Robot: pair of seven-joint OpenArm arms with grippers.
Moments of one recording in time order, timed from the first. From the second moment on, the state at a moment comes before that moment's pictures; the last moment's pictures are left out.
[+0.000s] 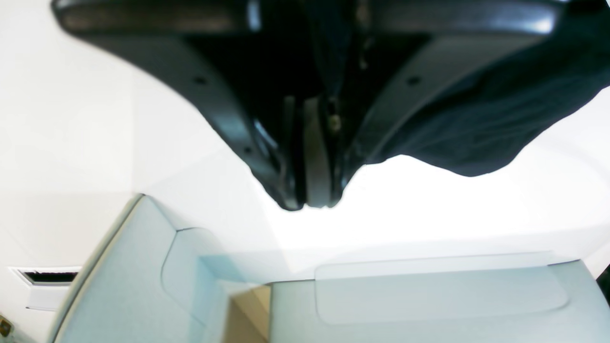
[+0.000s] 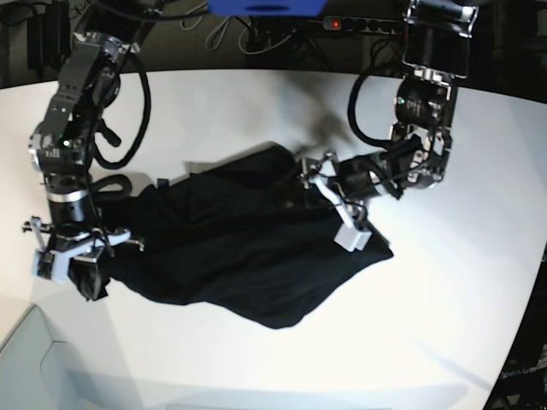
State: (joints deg) left arm -4.5 -10.3 8.5 85.1 -56.3 -15.4 57.1; right arm -0.4 -0.8 18.9 114.2 6.2 12.0 -31.9
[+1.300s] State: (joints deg) left arm -9.7 -2.1 25.0 83.6 -14.9 -15.8 57.0; right arm -1.0 -0.7 18.8 113.8 6.2 12.0 -31.9
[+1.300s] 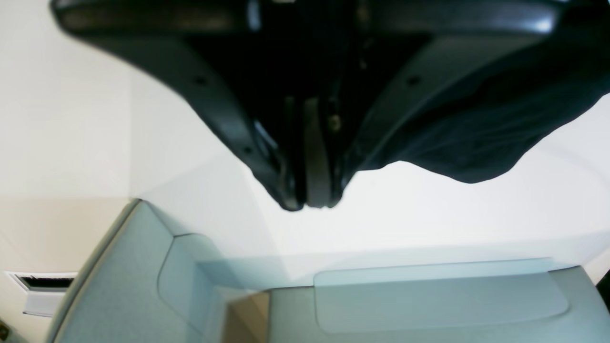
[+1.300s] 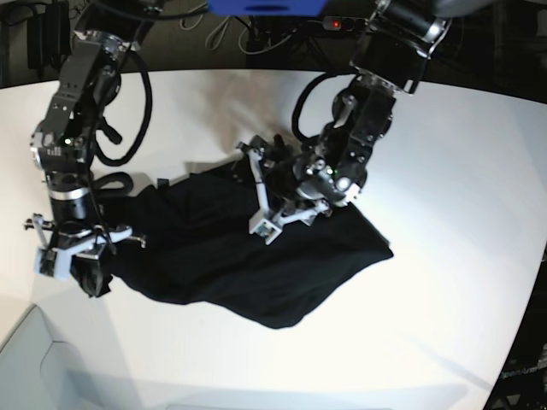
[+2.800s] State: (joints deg) left arm -24.4 -5.3 -1.6 105.0 -15.7 -16.0 58.0; right arm 13.3 1.8 18.1 114.0 6.2 12.1 -39.8
